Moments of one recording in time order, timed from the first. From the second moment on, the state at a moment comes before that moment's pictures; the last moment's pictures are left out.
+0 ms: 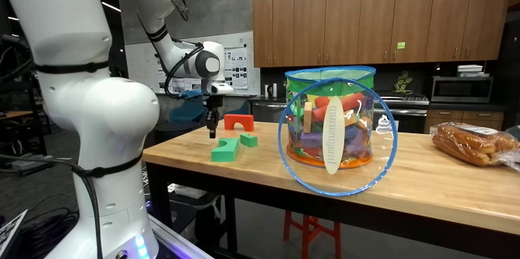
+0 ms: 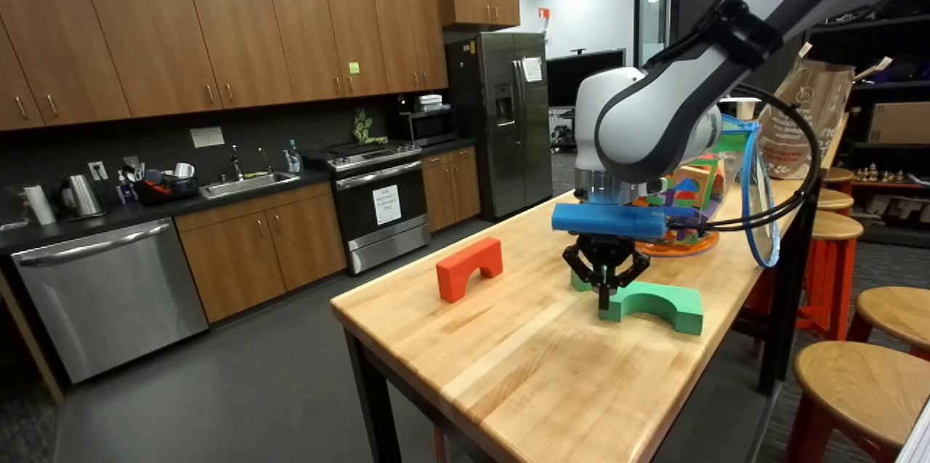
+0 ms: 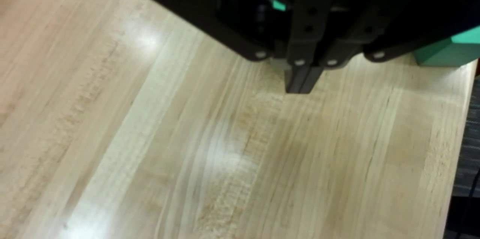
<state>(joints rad) 0.10 -0.20 0.18 -2.60 0.14 2.40 1.18</state>
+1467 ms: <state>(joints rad) 0.07 -0.18 0.17 -2.58 0.10 2.39 1.18</state>
